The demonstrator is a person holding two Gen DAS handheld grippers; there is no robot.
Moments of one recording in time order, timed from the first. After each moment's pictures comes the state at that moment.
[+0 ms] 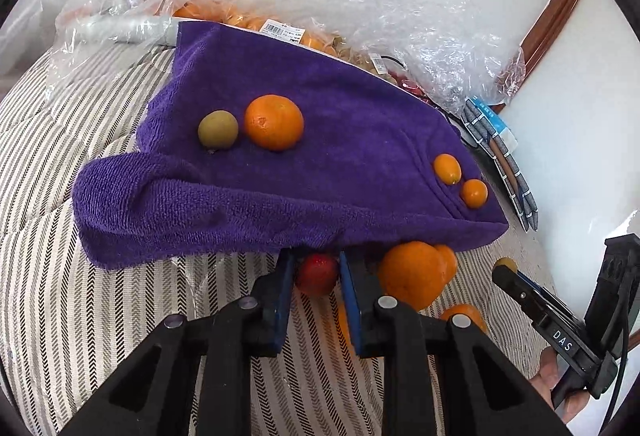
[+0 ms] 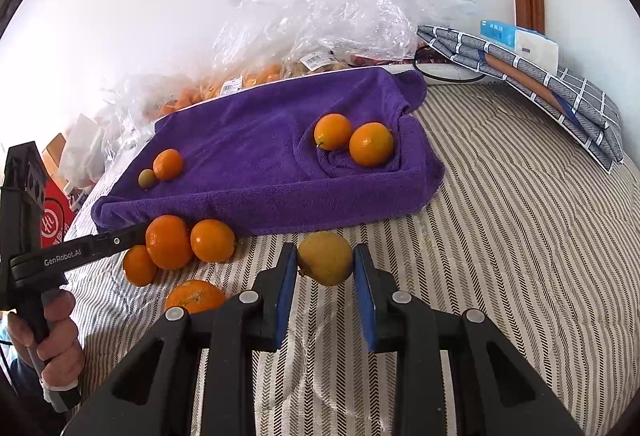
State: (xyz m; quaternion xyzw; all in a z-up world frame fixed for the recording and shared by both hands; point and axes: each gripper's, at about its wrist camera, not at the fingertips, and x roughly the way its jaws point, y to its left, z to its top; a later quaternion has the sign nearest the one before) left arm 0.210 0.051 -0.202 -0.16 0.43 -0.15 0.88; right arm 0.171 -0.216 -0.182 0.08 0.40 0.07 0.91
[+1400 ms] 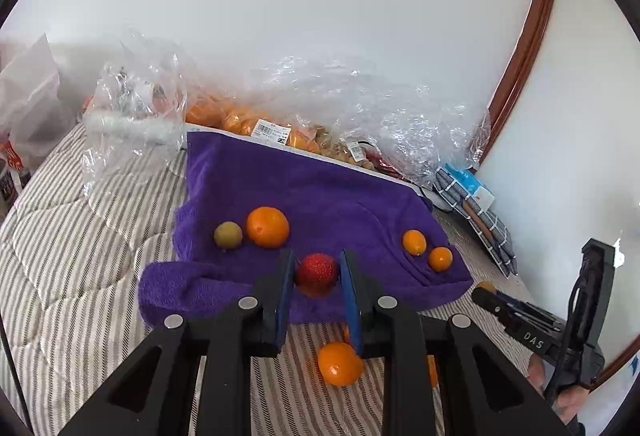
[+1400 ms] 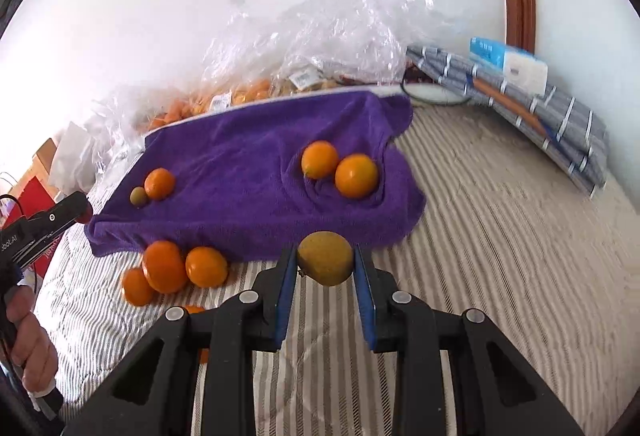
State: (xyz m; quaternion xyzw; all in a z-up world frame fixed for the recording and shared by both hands) left arm 0.183 0.066 -0.135 -0.15 0.30 -0.13 0.93; right arm 0.181 -0.216 -0.148 0.06 0.38 0.05 0.92
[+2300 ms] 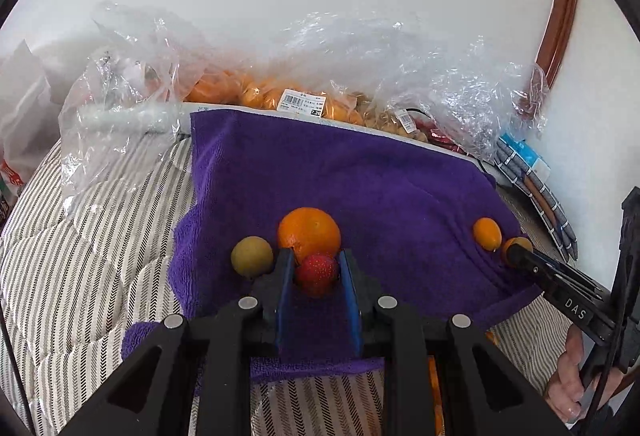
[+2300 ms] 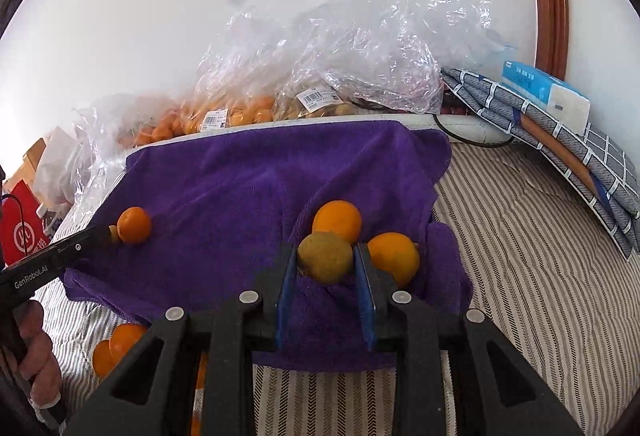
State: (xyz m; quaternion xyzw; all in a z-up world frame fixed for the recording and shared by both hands) left arm 0.250 0.057 -0.176 -0.09 0.36 -0.09 0.93; right arm 0.253 -0.201 -0.171 0.05 0.37 0.05 0.93
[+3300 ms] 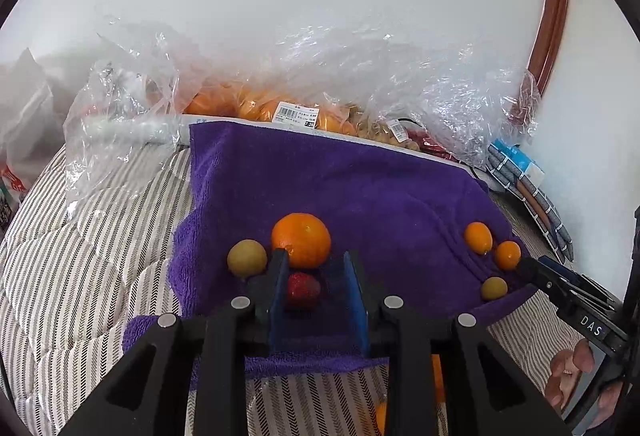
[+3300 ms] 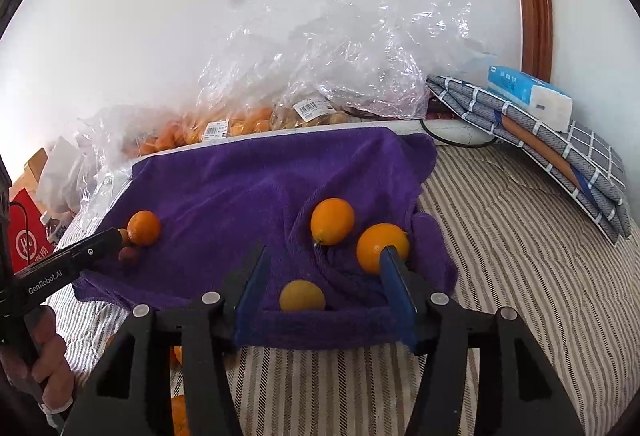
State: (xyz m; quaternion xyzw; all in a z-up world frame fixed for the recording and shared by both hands) left arm 0.238 0.057 -0.170 -0.10 0.33 -0.09 0.93; right arm 0.225 -0.202 -0.154 0.05 0.36 0.02 0.93
